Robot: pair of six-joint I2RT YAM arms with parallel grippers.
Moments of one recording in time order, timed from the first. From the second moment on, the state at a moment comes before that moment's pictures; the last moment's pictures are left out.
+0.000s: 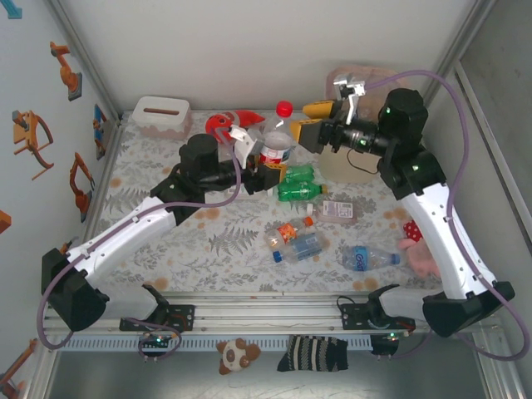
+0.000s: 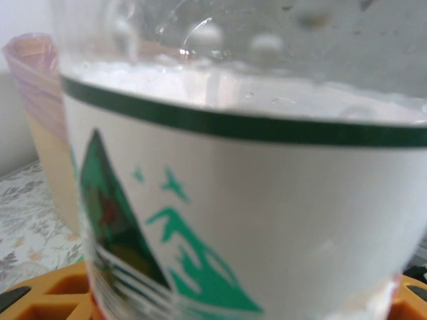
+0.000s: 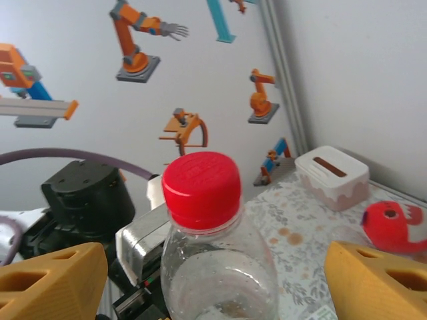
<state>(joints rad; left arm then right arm) -0.77 1.30 1.15 -0.01 0.48 -0.12 0.41 1.26 1.54 -0.31 -0.82 0.31</state>
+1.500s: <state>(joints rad) -0.76 1.20 1.11 -0.19 0.36 -0.14 0.11 1.59 1.94 -0.57 -0.44 0.19</state>
